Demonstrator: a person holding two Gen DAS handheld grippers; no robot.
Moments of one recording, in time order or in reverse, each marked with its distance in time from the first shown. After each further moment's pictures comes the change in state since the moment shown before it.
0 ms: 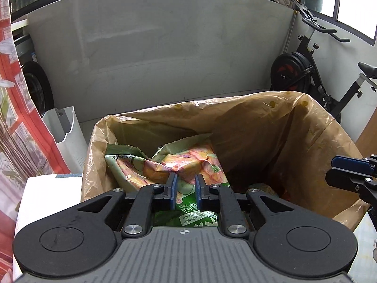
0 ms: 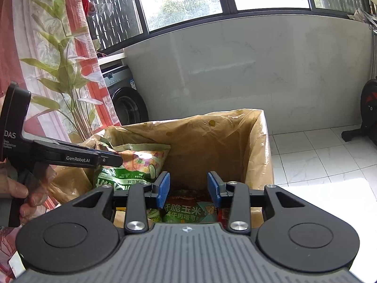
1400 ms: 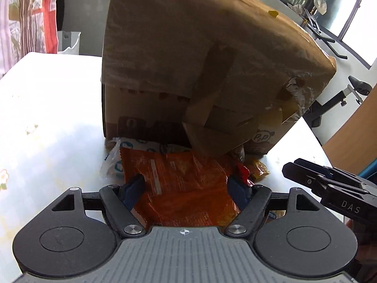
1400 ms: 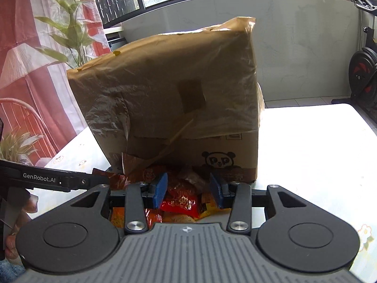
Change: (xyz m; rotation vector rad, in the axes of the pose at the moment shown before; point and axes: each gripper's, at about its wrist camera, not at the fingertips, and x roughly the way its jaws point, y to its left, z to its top) left arm -0.051 -0.002 -0.235 -0.274 0.067 -0.129; right arm -0.056 0.028 -0.161 0.025 0.094 -0.046
